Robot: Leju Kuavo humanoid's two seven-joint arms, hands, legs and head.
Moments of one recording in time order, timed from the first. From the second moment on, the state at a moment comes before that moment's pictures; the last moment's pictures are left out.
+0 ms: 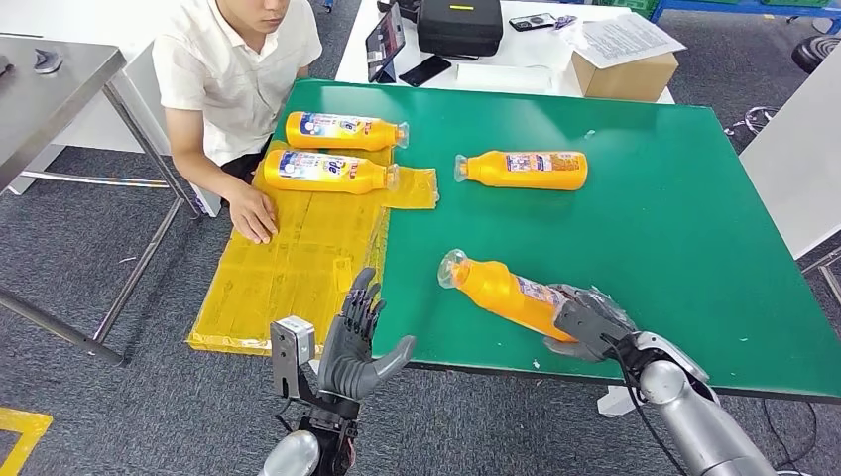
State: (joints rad) left arm -0.05 -0.19 -0.60 -1.35 0.53 0.38 -0.33; right arm -0.31 -0.39 0.38 -1.10 0.38 0.14 -0.35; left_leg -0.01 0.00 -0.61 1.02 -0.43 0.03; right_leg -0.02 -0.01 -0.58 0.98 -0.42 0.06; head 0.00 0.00
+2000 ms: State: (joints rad) left arm -0.14 -0.21 -0.54 -1.33 0.69 0.29 -0.36; right arm -0.31 -0.04 0.69 -1.25 0.16 0.14 -0.43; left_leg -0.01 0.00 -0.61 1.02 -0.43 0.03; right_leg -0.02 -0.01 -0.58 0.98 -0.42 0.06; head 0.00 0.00
